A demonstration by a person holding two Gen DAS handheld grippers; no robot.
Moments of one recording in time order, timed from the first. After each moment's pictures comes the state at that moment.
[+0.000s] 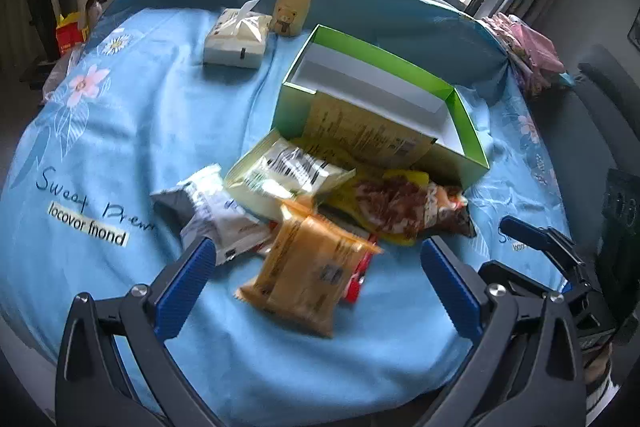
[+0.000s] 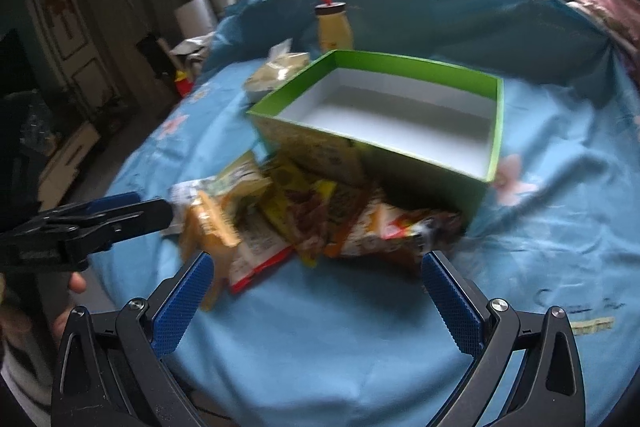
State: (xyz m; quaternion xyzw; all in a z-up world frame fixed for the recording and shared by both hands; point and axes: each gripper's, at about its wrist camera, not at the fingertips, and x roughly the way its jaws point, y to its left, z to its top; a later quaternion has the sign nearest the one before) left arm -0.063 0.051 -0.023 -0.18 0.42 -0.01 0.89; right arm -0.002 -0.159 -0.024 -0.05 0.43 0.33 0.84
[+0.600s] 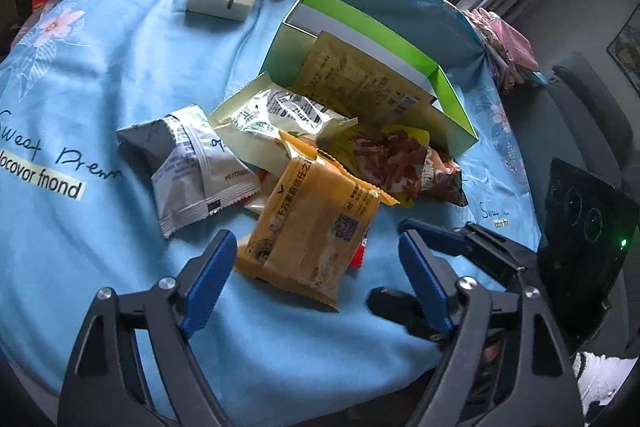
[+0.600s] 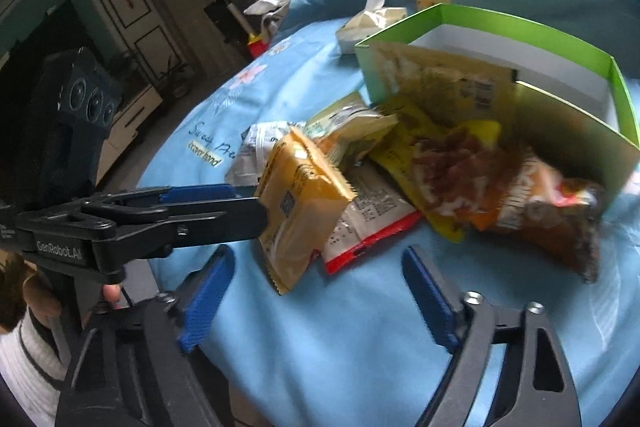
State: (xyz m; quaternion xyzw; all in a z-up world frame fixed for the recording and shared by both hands) left arm -0.069 0.064 -0.068 -0.23 0.43 -0.08 0.87; right arm -0.024 -0.099 -0.074 -0.05 0.42 0.44 0.79
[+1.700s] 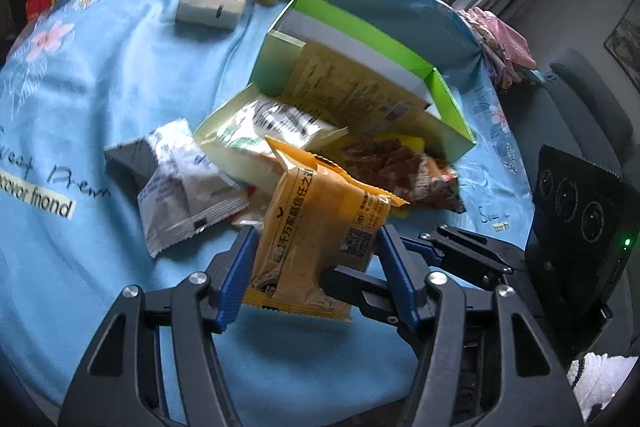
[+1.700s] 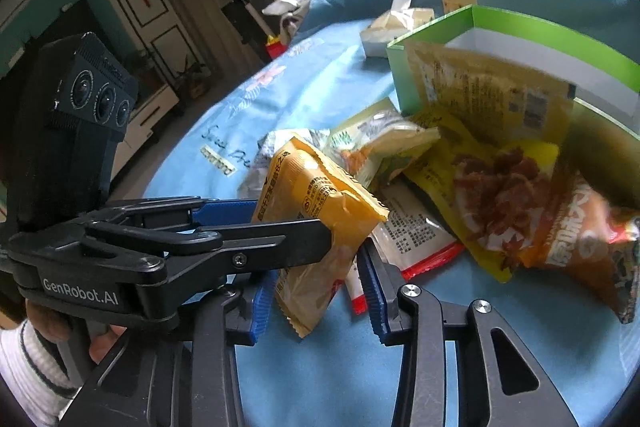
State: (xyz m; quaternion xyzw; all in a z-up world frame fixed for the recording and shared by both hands) left arm -0.060 0.055 -0.058 -0.22 0.42 -0.09 0.88; right arm -0.019 -0.082 -0.075 -0.05 0.40 0.47 0.79
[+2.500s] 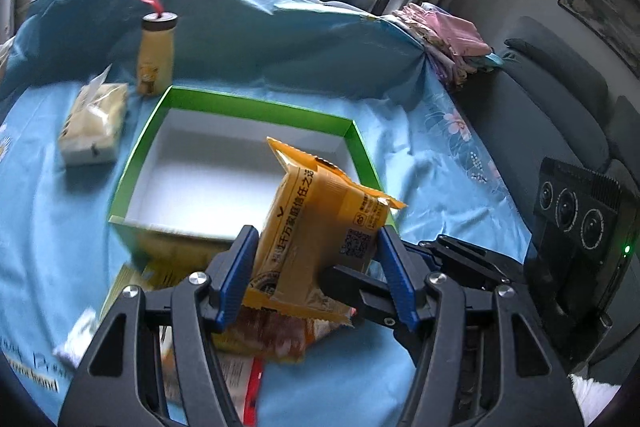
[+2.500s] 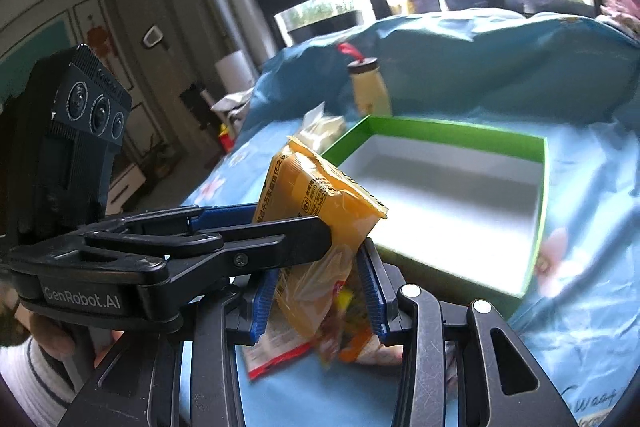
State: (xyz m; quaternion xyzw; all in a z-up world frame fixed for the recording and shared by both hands) left arm 0.060 -0.016 0.017 -0.14 0.38 -0.16 0.90; right arm 0.053 -0.163 0.004 0.03 0.31 0.39 0.86
